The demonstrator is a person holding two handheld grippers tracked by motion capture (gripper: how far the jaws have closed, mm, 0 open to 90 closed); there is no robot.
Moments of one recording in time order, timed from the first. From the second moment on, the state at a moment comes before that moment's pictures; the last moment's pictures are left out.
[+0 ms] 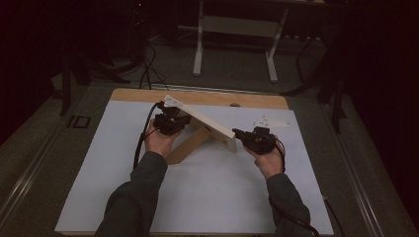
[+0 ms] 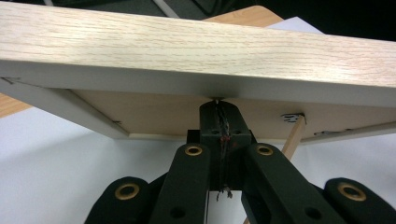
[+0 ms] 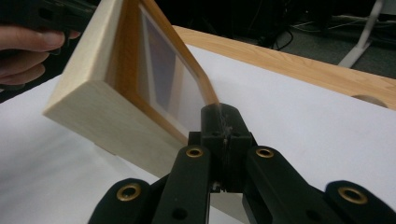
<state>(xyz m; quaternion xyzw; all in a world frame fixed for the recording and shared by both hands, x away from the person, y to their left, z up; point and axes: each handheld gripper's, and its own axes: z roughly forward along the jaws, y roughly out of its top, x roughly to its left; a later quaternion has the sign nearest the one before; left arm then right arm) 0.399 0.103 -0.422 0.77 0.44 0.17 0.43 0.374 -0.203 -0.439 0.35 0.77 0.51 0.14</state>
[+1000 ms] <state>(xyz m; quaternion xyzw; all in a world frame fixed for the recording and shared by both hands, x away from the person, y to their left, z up) 0.388 0.087 -0.416 0.79 0.40 0.15 0.44 0.364 -0.192 -0.436 0.31 0.78 0.52 0.11</state>
